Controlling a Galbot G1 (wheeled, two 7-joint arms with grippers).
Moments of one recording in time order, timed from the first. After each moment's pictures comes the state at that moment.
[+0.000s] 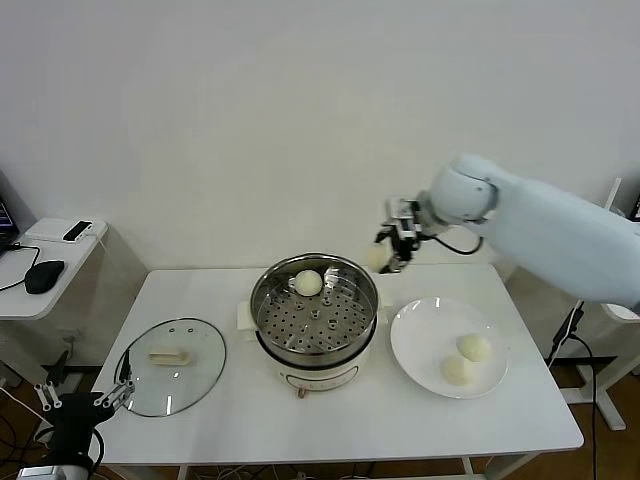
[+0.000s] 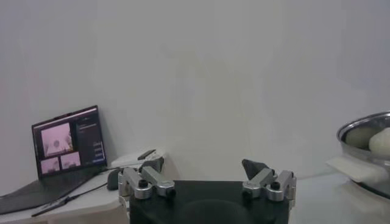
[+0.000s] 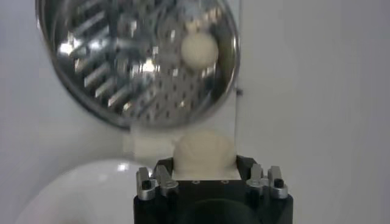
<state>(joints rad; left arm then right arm) 1.84 -1.28 -0.88 -2.27 -0.17 0.04 -0.14 0.46 0.91 -0.99 1.45 0.23 -0.51 -0.97</state>
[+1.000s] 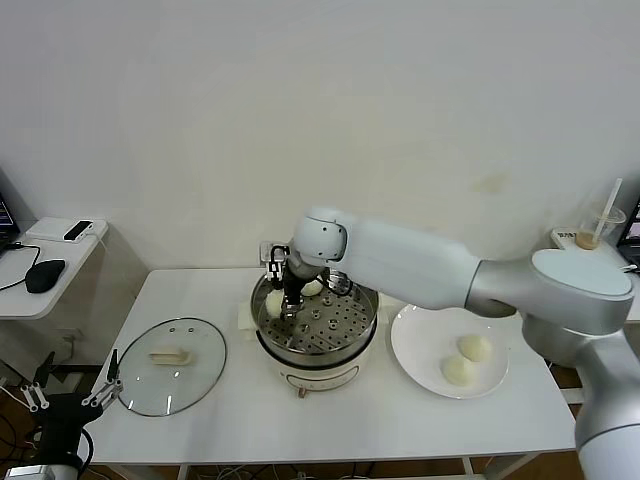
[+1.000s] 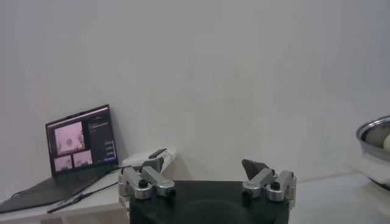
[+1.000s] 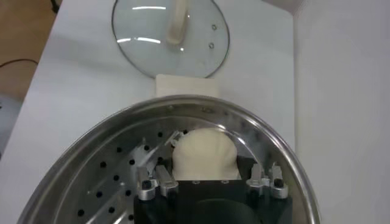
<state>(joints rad) 1.84 -1.29 -0.92 -2.26 -0.19 0.03 -0.14 0.34 1.35 -1.08 1.20 0.35 -0.64 -0.85</state>
